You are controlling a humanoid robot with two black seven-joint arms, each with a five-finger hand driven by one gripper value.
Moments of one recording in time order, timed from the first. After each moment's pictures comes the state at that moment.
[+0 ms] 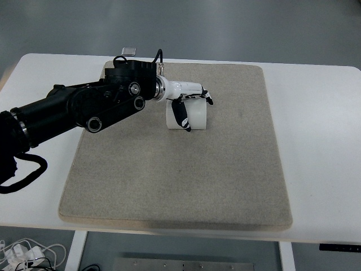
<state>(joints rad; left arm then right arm) -1.21 0.13 -0.25 -0.84 1.29 -0.34 0.14 0.02 0.00 0.00 0.18 0.00 -0.01 -0.03</state>
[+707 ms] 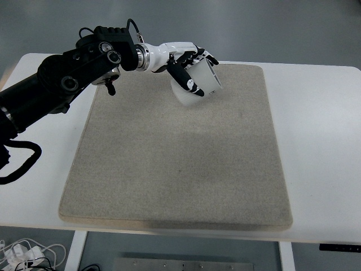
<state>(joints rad) -1.23 0.18 -0.43 -0.72 0.84 -0.40 0.07 0.02 0.00 0.00 0.18 0.00 -0.01 -0.03</state>
